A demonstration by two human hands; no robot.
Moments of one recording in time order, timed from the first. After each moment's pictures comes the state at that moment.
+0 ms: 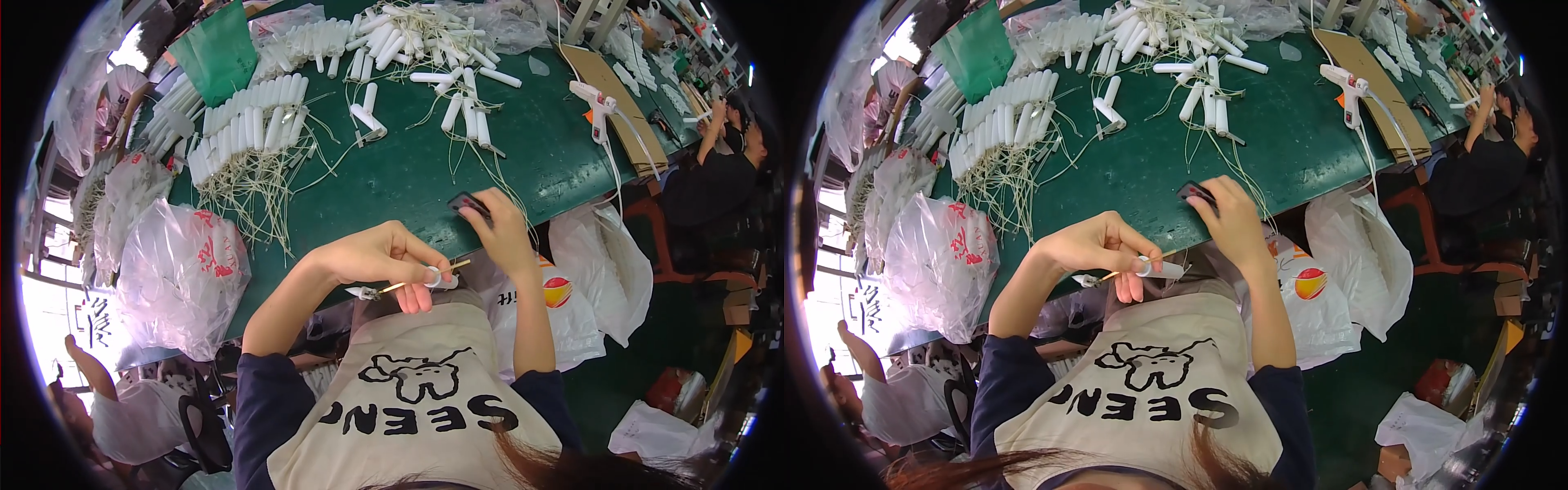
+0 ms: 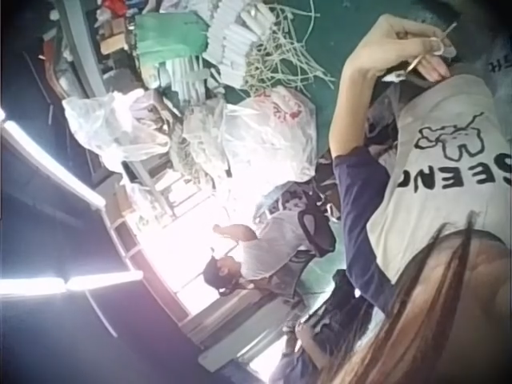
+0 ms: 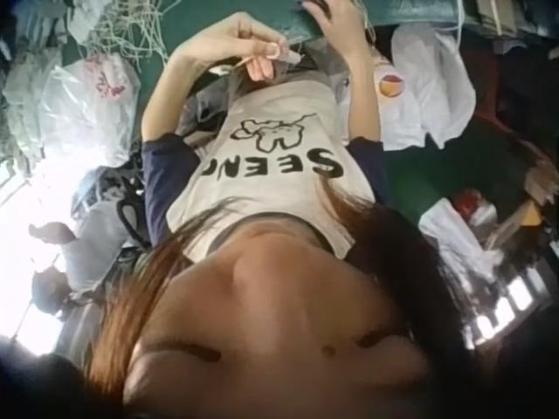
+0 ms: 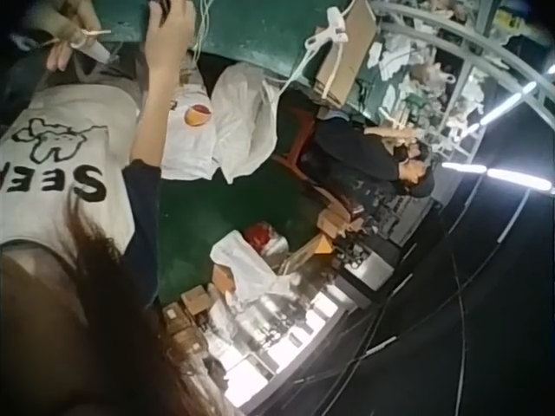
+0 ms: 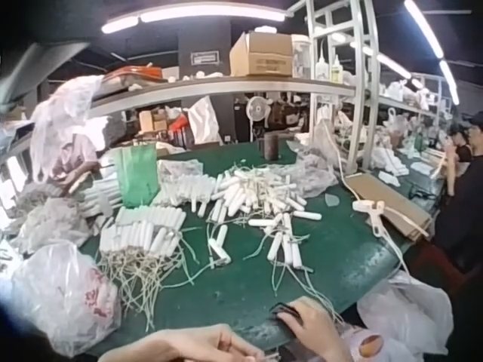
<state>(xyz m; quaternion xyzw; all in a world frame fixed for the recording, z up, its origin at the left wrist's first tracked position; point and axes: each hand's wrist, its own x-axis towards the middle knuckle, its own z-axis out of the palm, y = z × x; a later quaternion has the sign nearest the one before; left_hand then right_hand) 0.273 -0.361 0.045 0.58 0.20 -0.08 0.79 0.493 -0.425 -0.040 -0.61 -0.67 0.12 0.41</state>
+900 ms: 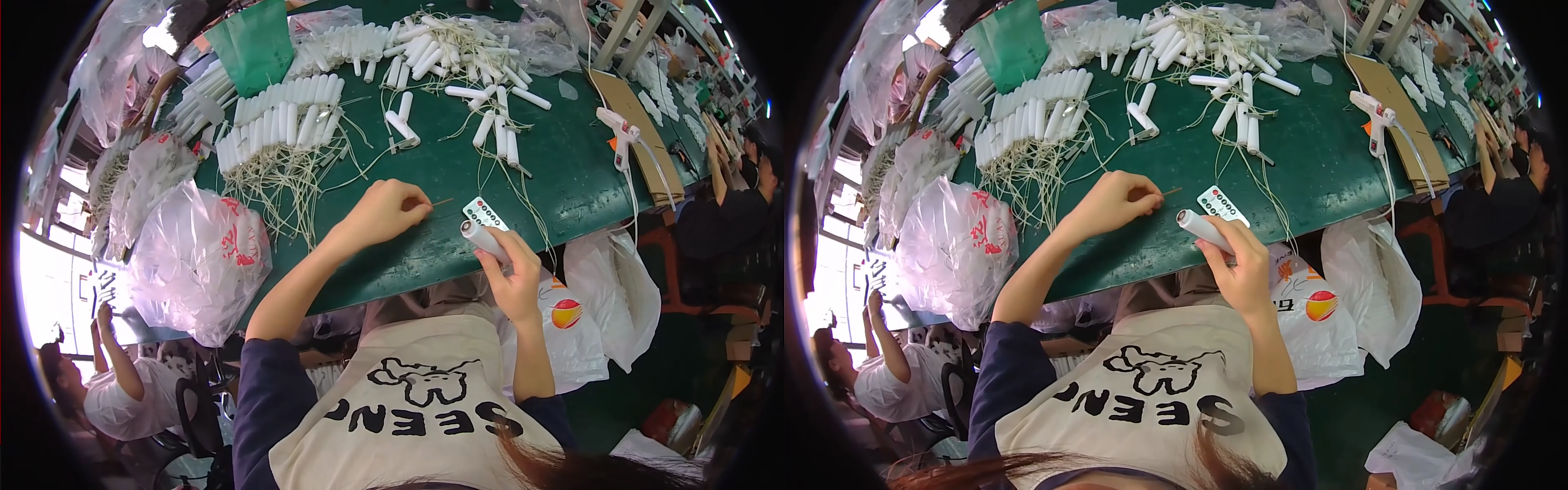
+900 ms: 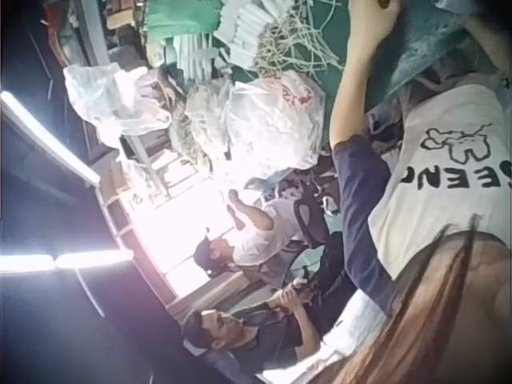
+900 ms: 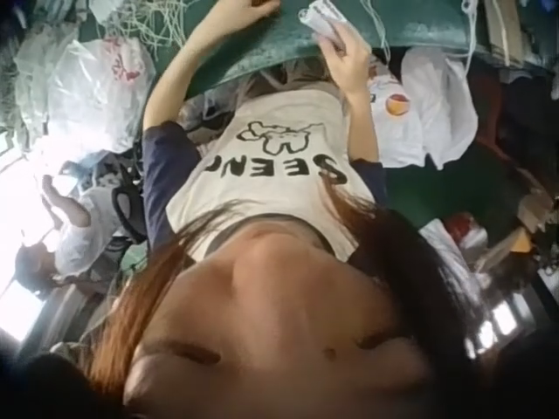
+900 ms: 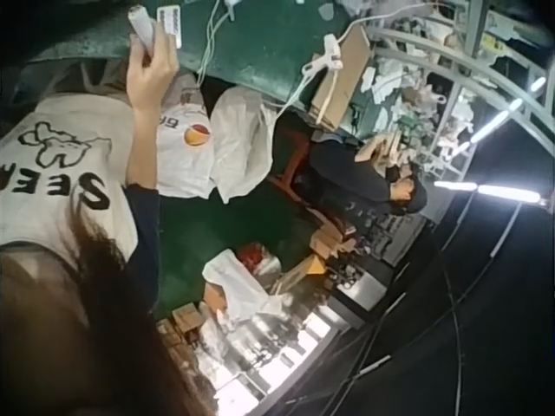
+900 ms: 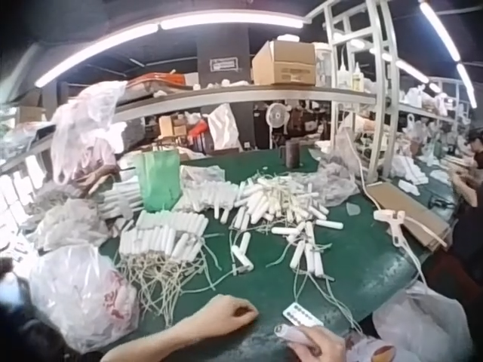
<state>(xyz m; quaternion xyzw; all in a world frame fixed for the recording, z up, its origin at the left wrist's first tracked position) 0.263 -0.309 -0.010 0.83 0.37 0.14 0.38 0.452 -0.455 -0.023 -0.53 -0.62 0.17 0.55</state>
